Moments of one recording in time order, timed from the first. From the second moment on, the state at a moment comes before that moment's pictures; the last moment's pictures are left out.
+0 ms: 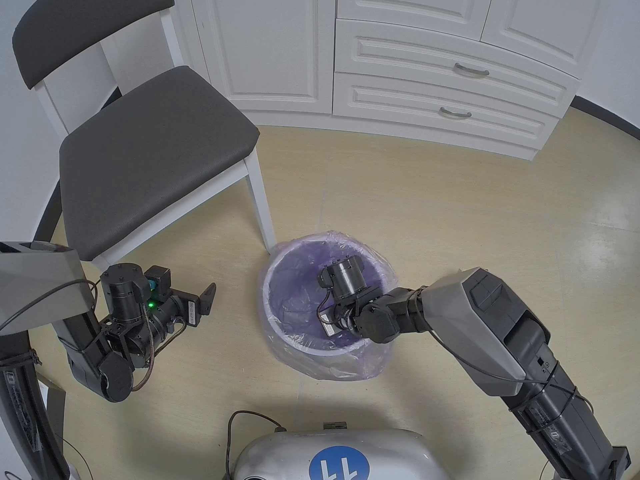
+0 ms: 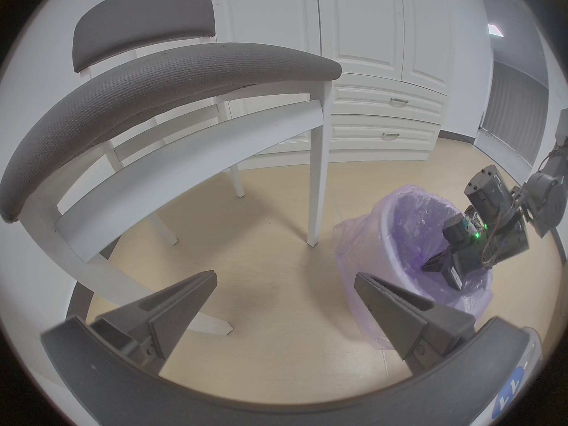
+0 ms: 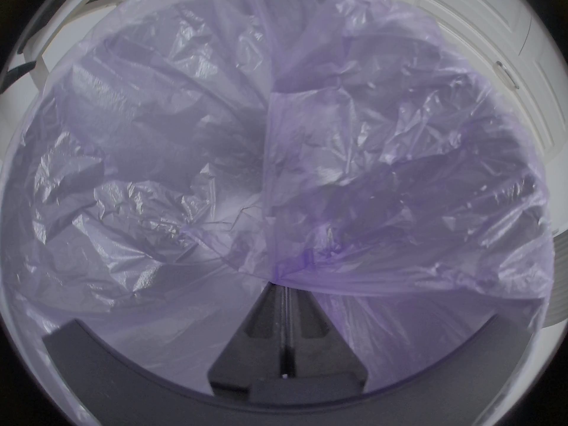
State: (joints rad) left arm -0.22 2.13 -0.48 -1.43 0.11 0.12; right arm 0.63 2.76 -2.00 -0.06 -0.36 -0.05
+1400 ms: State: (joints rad) left arm -0.22 2.12 -0.48 -1.43 0.11 0.12; right arm 0.59 2.25 -1.30 -0.43 -0.26 0.37
